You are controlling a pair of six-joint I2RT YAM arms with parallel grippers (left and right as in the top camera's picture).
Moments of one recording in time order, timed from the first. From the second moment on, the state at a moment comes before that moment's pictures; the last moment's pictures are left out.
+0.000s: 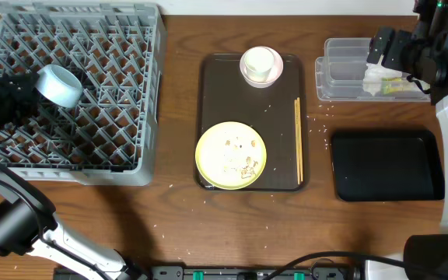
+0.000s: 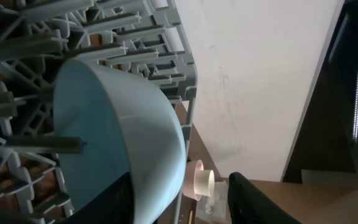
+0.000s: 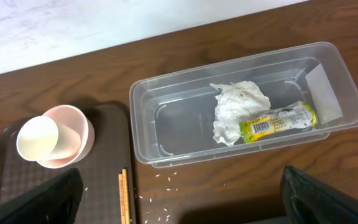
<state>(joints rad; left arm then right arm) 0.82 2.05 1.53 -0.42 1.24 -0.46 -0.09 1.63 1.72 -0.88 -0.05 0.18</state>
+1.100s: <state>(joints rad) 0.69 1.74 1.52 -0.60 0.57 -0.30 -0.09 1.63 1.72 -0.88 -0.05 0.18</state>
